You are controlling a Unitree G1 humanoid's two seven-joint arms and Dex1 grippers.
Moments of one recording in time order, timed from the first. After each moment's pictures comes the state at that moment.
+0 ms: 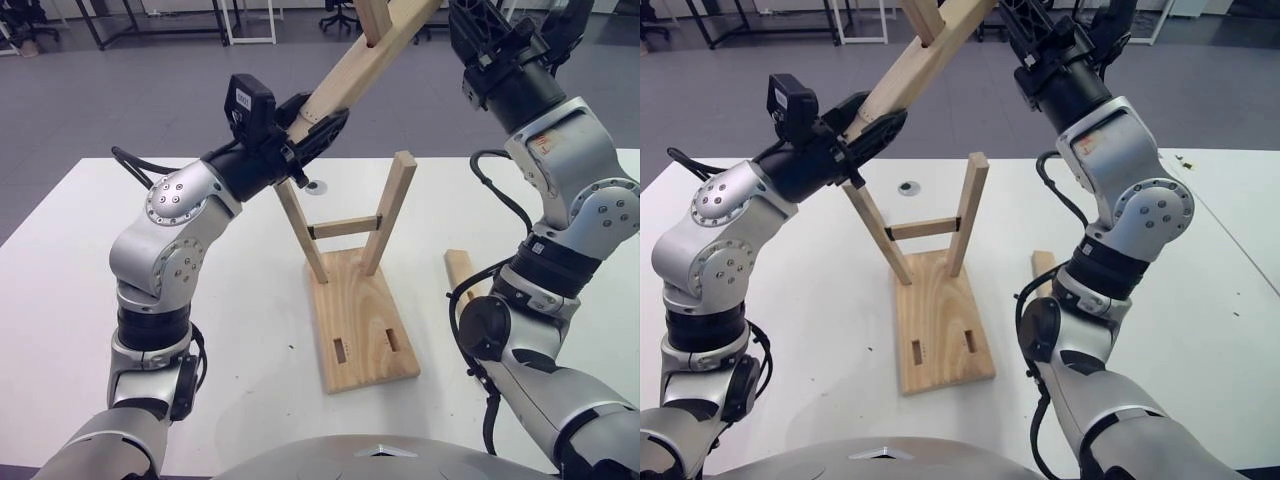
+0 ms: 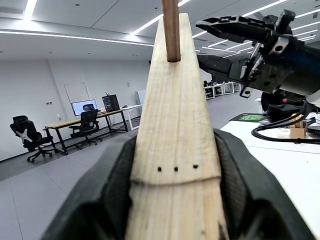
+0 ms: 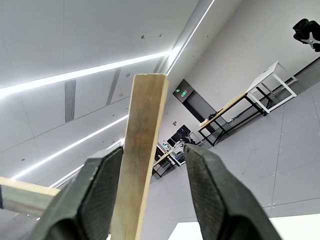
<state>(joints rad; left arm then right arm) -0.59 0.37 0.02 -0.46 -0.59 0.64 -0.45 -0.90 -0.14 -0.53 -0.16 1.44 0.91 -0.30</state>
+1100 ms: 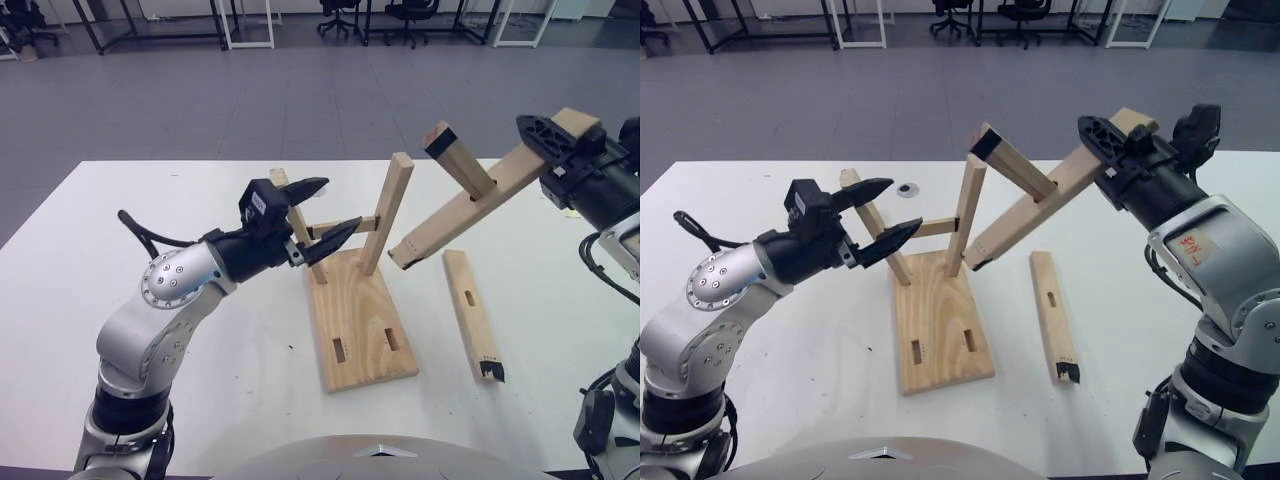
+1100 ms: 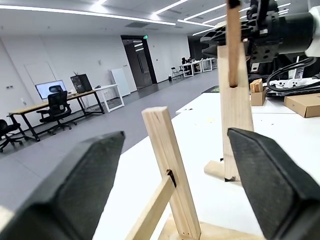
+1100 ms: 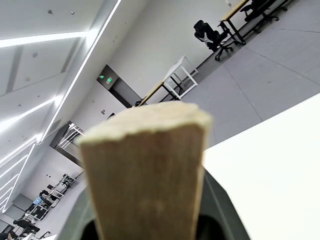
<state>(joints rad) -0.17 0.47 0.02 -0.77 -0.60 0.65 -0.52 -0.29 -0.63 -0.53 -0.49 1.96 0.78 -0.63</state>
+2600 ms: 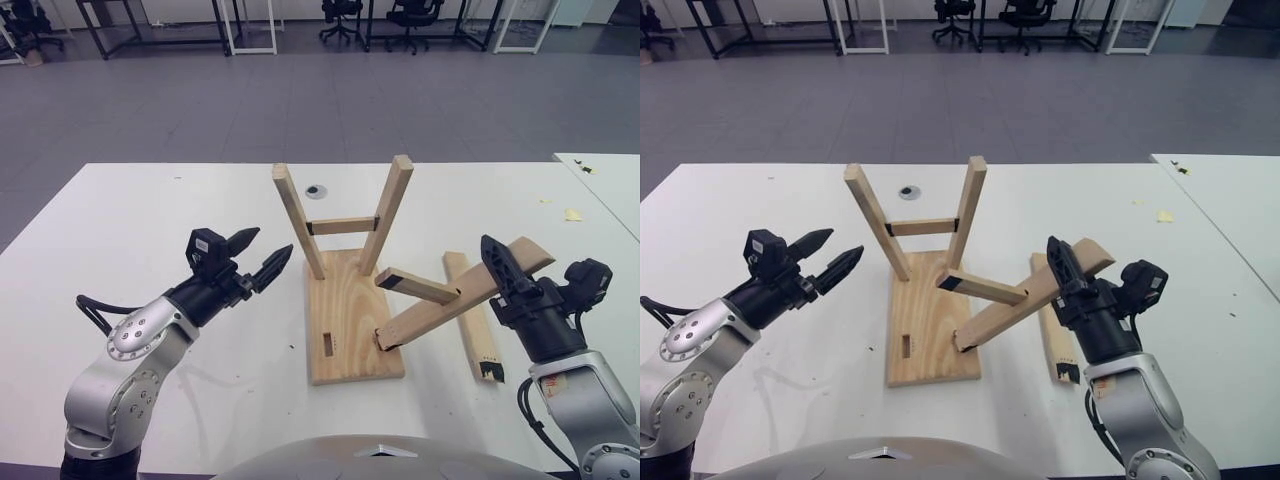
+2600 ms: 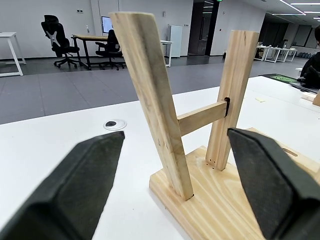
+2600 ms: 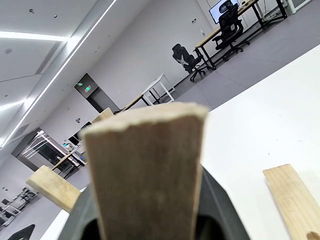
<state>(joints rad) 0.14 0.44 0.16 -0.70 -0.65 0.62 -0.40 0.43 -0.30 -0.24 -0.88 1.21 0.40 -0.19</state>
